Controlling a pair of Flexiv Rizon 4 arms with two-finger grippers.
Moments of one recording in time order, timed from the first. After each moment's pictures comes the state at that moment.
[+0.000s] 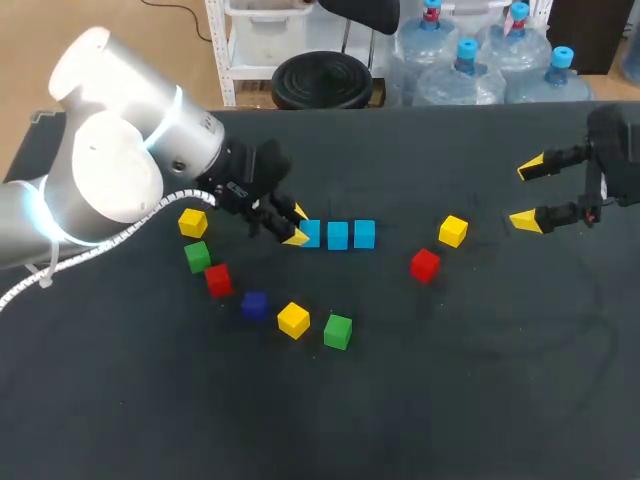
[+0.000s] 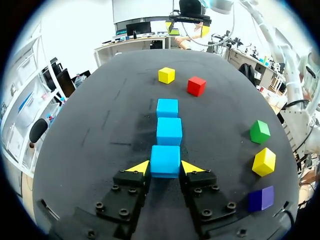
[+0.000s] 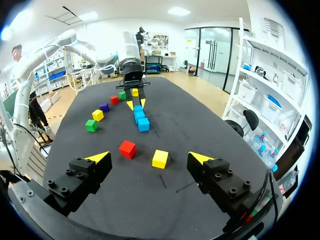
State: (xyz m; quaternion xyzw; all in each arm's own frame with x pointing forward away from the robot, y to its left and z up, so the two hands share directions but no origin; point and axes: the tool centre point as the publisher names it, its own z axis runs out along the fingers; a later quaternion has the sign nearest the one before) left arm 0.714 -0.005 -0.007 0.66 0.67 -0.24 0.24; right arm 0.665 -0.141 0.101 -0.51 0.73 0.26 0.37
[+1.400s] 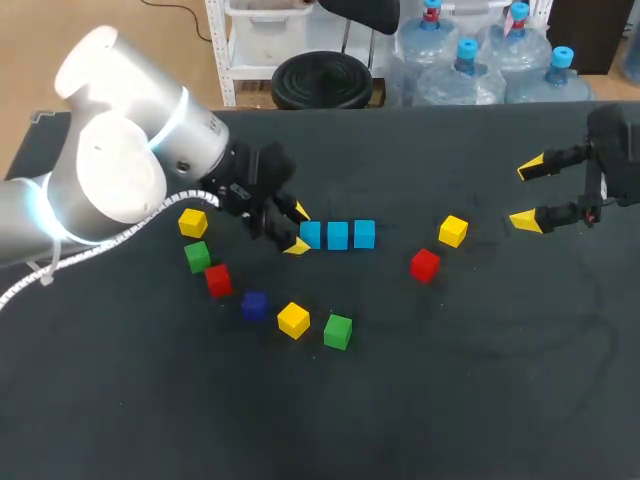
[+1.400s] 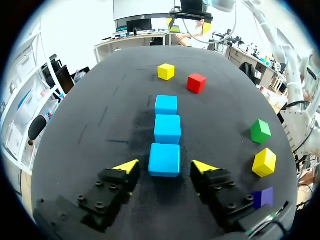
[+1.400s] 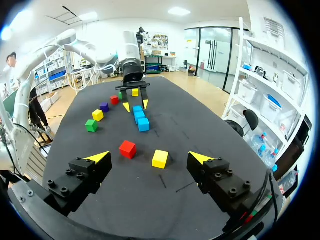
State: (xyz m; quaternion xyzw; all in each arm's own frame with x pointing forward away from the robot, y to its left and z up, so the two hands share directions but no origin) left arm 0.711 -0.005 -0.011 0.66 0.67 -0.24 0.22; right arm 0.665 -0.141 0.101 -0.51 0.73 0.26 0.37
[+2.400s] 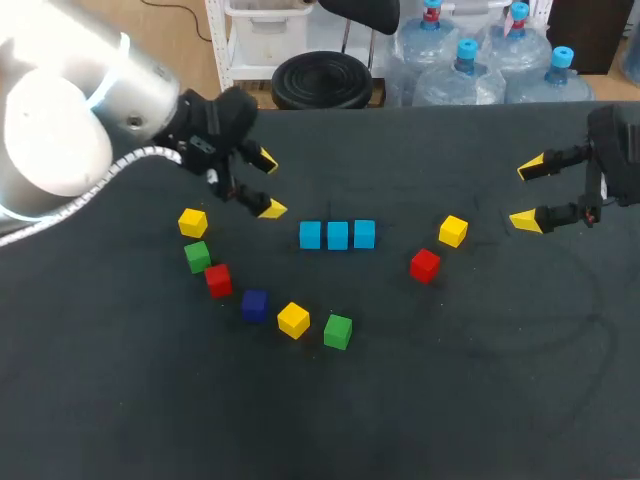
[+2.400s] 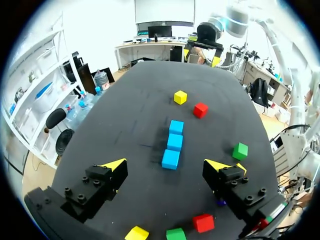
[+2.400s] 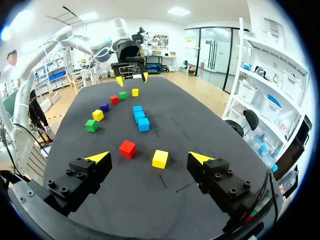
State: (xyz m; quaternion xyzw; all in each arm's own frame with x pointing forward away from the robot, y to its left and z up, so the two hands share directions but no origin) left arm 0.714 0.035 0.087 0.60 0.72 -0.22 0.27; right arm 0.665 -0.141 0.101 -0.51 0.73 0.26 0.37
